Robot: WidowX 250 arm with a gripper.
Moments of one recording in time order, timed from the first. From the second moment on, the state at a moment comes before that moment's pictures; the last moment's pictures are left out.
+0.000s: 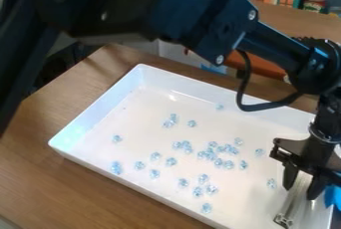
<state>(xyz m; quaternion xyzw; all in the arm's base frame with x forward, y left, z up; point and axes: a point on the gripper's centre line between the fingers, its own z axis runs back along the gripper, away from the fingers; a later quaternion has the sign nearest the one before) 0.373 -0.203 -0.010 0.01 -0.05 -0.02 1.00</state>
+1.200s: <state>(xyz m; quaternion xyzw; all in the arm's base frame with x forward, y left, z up) 0.386 -0.094 -0.012 0.01 -0.03 -0.01 1.00</state>
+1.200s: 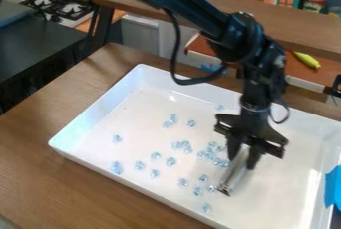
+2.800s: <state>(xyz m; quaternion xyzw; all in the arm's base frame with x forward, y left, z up) 0.376 0.089 -0.010 0.22 -0.07 -0.04 0.97</state>
